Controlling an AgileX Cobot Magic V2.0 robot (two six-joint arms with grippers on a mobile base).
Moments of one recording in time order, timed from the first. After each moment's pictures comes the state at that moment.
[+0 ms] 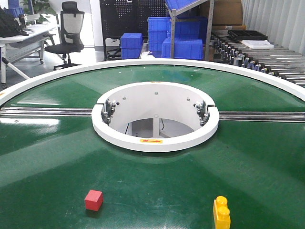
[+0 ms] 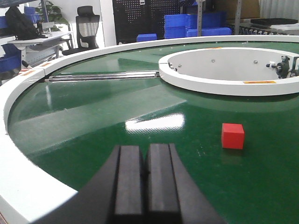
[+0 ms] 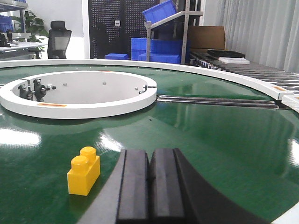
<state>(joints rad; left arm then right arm) 0.02 -0.01 0.03 0.01 0.10 0.03 -0.01 -0.01 0.03 -0.02 0.03 -0.05</state>
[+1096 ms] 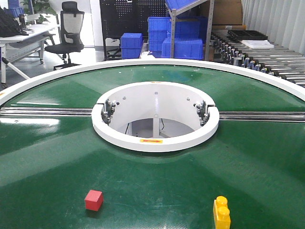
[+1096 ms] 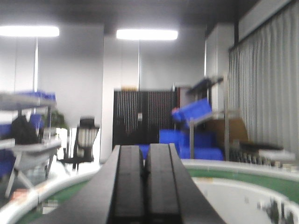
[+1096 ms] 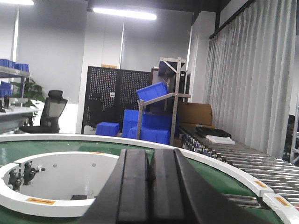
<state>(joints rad) 0.02 -0.01 -0.30 0.01 -0.05 -0.05 -0.01 0.07 -0.42 -0.04 0.17 -0.10</state>
